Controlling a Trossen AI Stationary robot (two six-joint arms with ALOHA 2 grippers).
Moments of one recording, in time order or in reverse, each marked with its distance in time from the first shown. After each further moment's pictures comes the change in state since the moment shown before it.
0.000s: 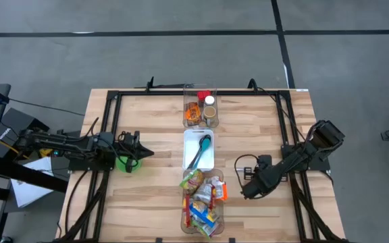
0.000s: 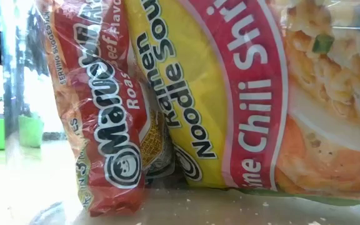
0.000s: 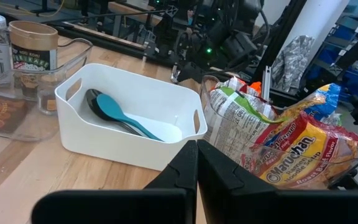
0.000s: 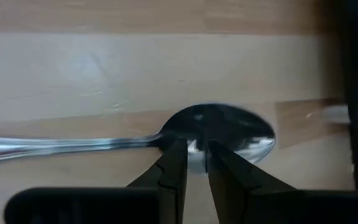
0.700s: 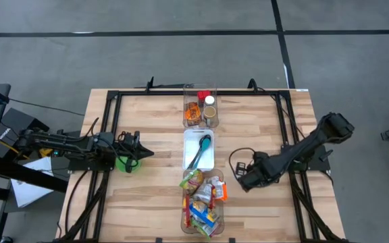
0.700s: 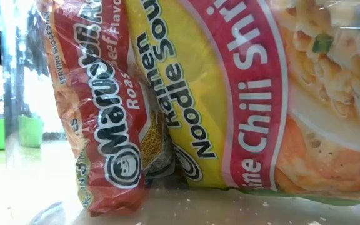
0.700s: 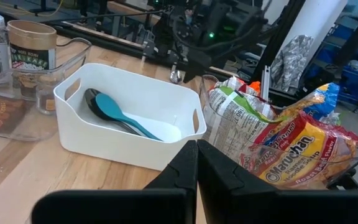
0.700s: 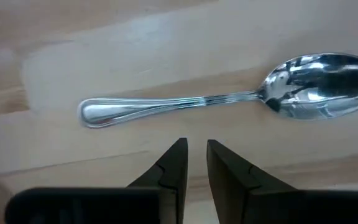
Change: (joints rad) left arm 0.000 0.000 0.000 0.000 0.004 0.000; right arm -0.101 -0.168 0.005 0.185 0.021 0.024
